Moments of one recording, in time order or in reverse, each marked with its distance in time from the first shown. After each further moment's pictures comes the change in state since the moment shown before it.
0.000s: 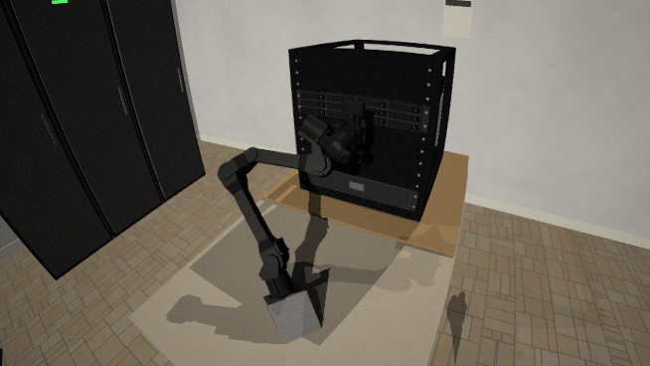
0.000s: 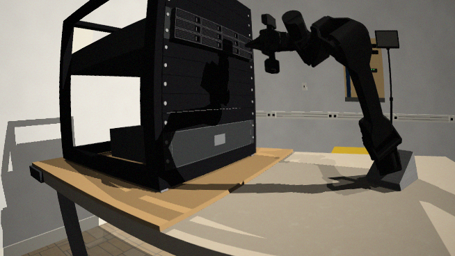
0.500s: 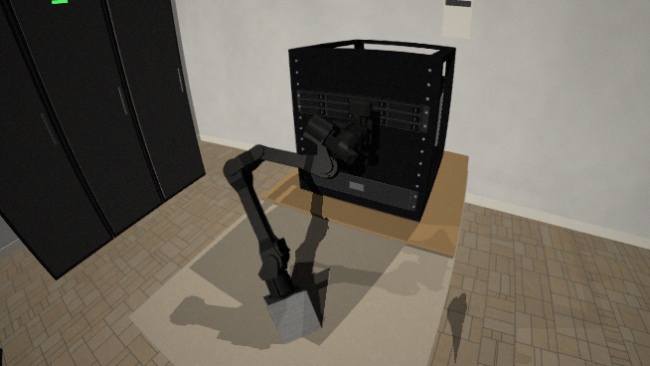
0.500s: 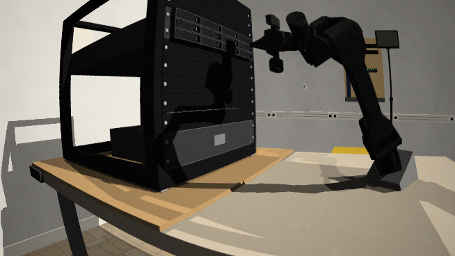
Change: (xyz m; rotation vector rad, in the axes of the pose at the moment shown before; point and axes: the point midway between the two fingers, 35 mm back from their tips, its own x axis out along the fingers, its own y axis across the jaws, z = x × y) arm -0.006 -0.005 -0.021 0.011 0.003 0.005
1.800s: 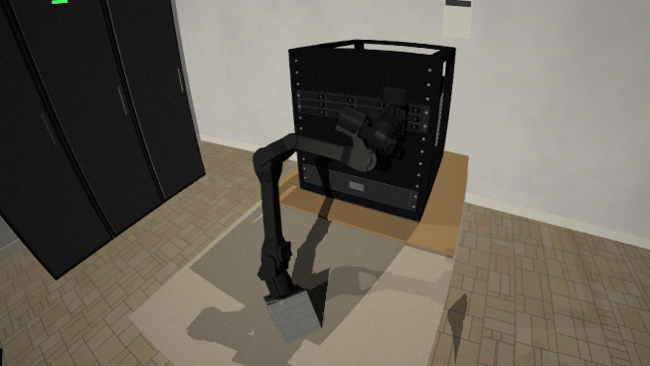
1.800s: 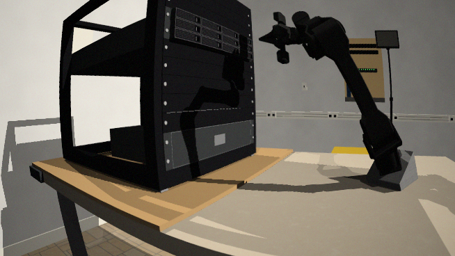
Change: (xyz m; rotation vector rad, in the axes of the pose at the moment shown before) arm 0.006 -0.045 -0.091 0.008 -0.002 0.000
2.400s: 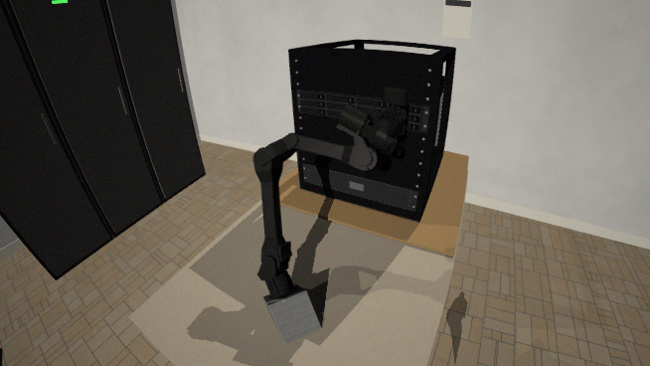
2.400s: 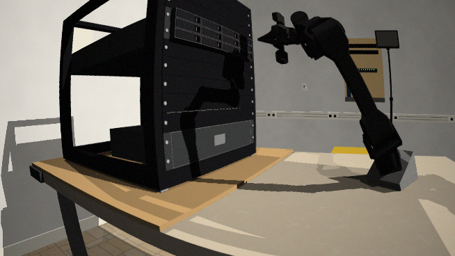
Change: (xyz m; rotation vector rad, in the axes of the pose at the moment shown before) arm 0.005 0.000 -0.001 0.002 0.001 0.002
